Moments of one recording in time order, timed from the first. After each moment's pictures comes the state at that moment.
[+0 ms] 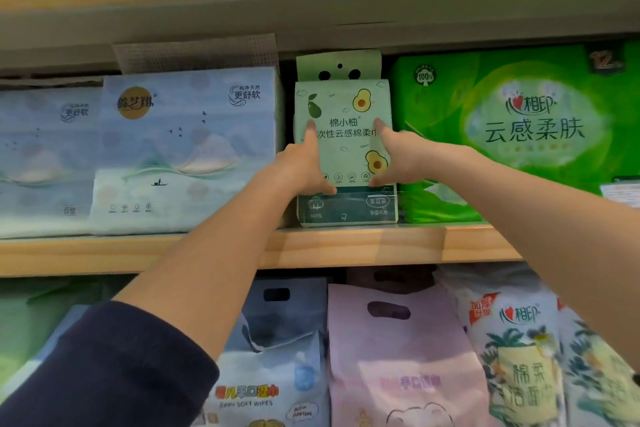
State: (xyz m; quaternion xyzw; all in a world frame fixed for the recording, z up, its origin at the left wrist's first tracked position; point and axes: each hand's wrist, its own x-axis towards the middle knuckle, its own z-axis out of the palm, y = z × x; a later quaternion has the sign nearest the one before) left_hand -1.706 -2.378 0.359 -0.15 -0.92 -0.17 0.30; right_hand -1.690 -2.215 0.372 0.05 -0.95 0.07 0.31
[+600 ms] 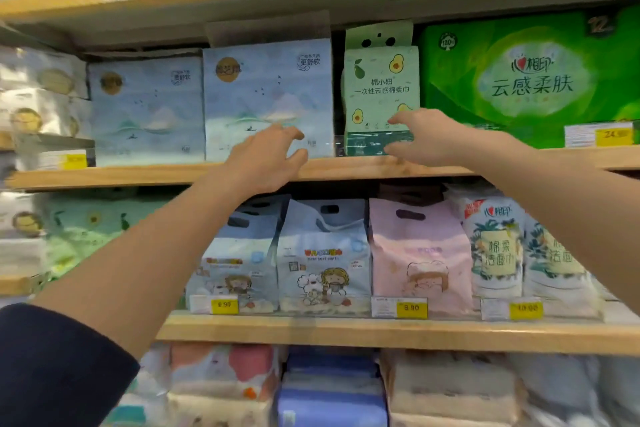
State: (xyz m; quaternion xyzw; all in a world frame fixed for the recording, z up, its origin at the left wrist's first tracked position) left_hand -1.559 -2.514 0.280 -0.19 -0.91 -0.08 0.37; right_hand -1.544 -2.280 0.305 0.12 -0.94 0.07 0.31
